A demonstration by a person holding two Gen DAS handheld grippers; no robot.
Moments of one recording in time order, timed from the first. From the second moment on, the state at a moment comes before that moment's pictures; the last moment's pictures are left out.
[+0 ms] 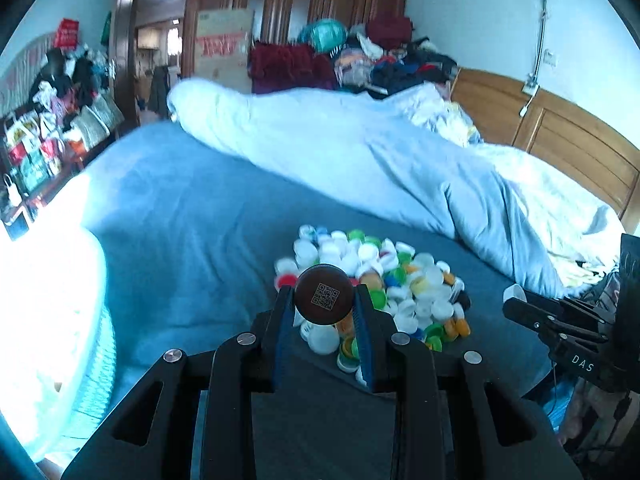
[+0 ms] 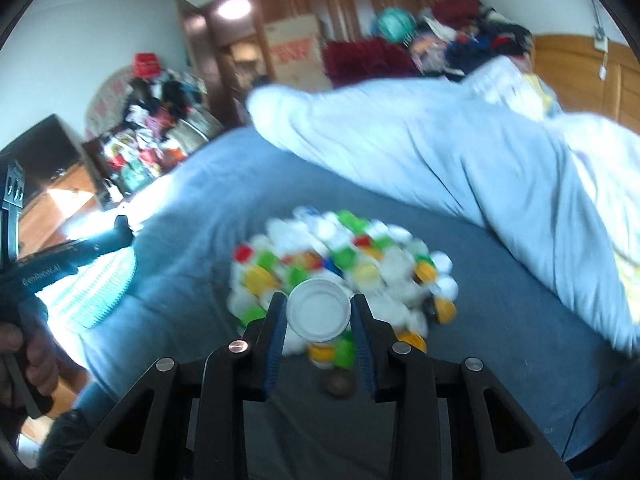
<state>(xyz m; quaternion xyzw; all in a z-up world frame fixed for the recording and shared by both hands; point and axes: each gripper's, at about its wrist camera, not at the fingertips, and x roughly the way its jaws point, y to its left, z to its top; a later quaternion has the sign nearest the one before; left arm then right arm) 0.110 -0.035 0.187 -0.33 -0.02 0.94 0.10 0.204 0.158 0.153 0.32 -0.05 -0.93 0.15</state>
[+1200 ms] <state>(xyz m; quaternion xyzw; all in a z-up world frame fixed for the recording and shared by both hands) 0.152 -0.215 0.236 -0.26 -0.09 0.96 -0.11 0.184 -0.075 0.283 0.22 0.02 -0.91 0.35</state>
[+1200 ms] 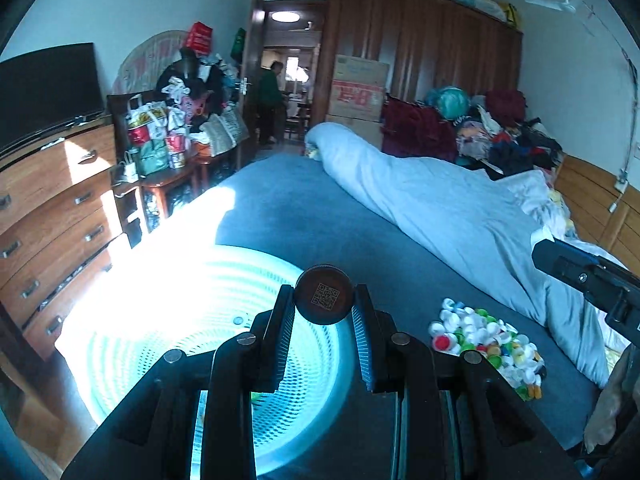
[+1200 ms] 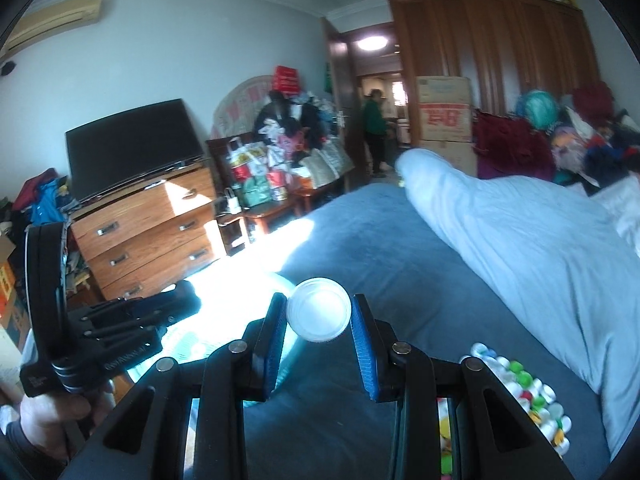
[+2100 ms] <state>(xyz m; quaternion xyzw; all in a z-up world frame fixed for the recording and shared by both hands) 0.130 -0.328 0.160 -0.40 -0.11 0.90 -0.17 0.143 -0.246 0.222 0.34 0.08 -0.83 0.43</state>
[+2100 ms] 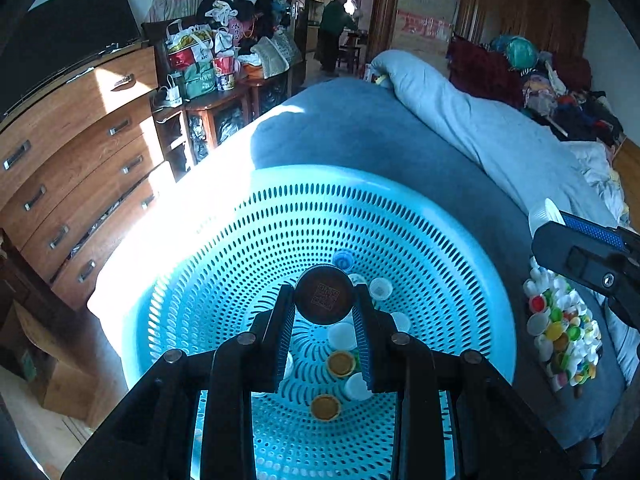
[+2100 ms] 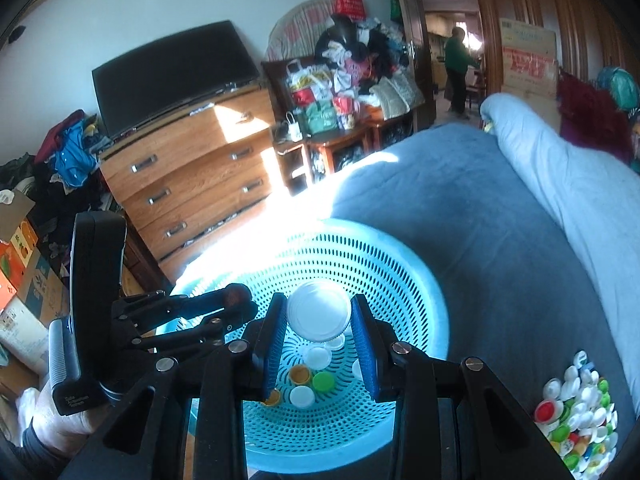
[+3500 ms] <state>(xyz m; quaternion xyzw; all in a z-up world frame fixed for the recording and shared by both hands) 0.131 -0.202 0.204 -0.34 -0.06 0.94 -0.05 0.188 -0.031 0.187 0.32 -0.01 -0.90 0.30</state>
